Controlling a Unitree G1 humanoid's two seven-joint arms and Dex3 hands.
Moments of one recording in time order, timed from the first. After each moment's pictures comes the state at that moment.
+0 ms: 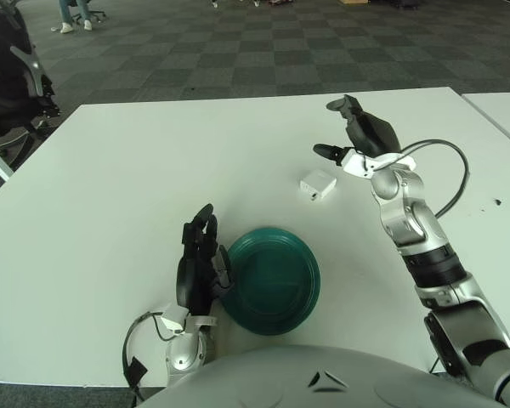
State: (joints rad) left arm 0.51 -0.14 -0.14 0.05 -0.09 -0.40 0.01; right arm -0.47 -0.33 0.29 0.04 -0.75 0.19 0.05
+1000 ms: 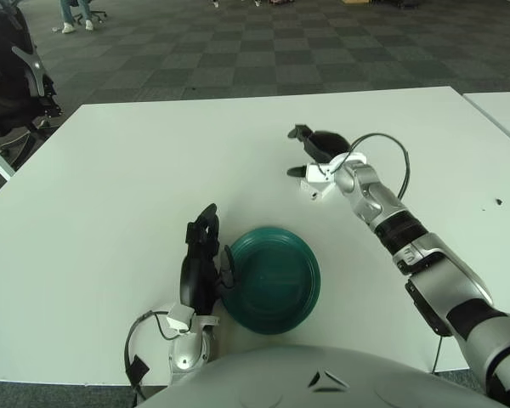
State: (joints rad) left arm 0.50 -0.14 -0.16 0.06 -0.05 -0.42 0.03; right arm -0.66 -0.26 0.53 0.63 -0.77 -0.05 0.00
